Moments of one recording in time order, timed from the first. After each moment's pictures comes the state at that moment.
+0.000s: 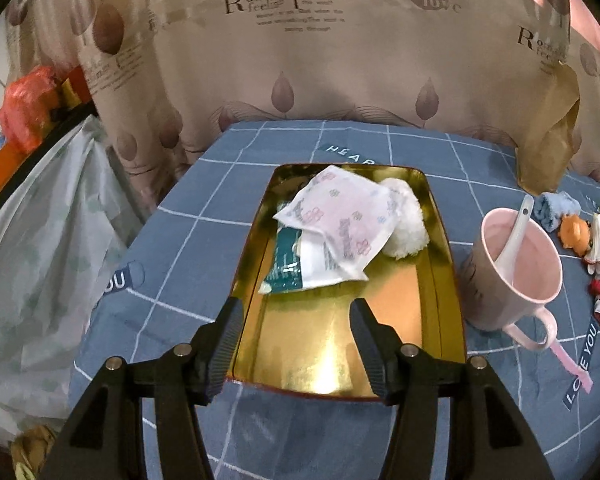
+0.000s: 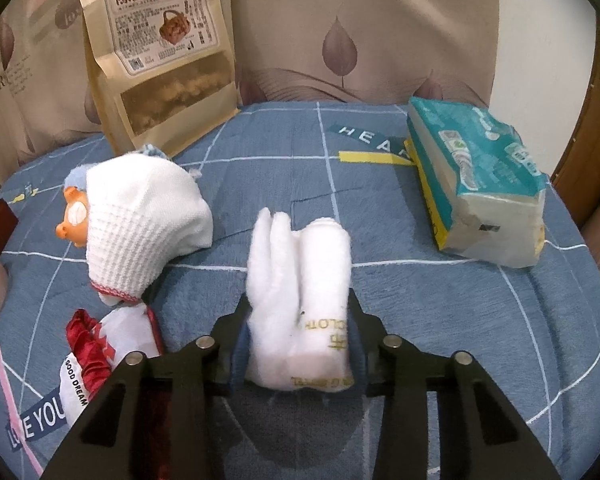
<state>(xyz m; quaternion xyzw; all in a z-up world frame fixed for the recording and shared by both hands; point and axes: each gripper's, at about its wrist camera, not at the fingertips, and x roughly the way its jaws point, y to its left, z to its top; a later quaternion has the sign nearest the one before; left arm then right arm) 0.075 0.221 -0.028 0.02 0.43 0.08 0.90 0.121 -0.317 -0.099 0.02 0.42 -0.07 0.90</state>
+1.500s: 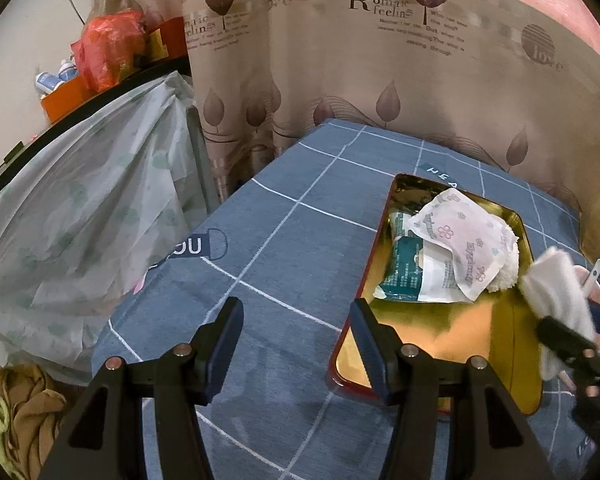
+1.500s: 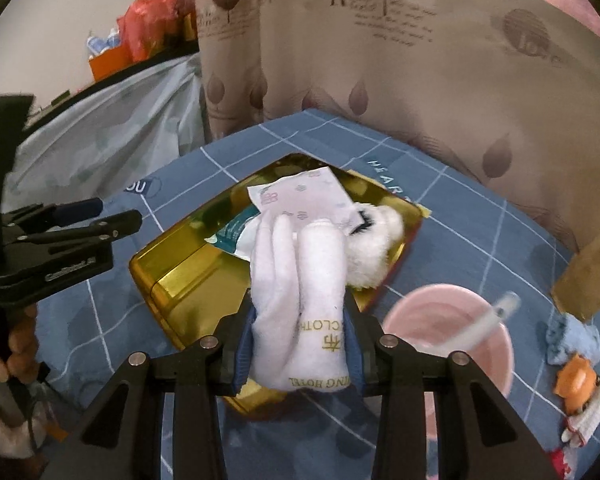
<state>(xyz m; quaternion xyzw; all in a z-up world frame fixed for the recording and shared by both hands) 0.058 0.300 -0.034 -0.06 0.40 0.20 0.89 0.115 0.105 -0.038 -0.14 0.40 0.30 0.85</state>
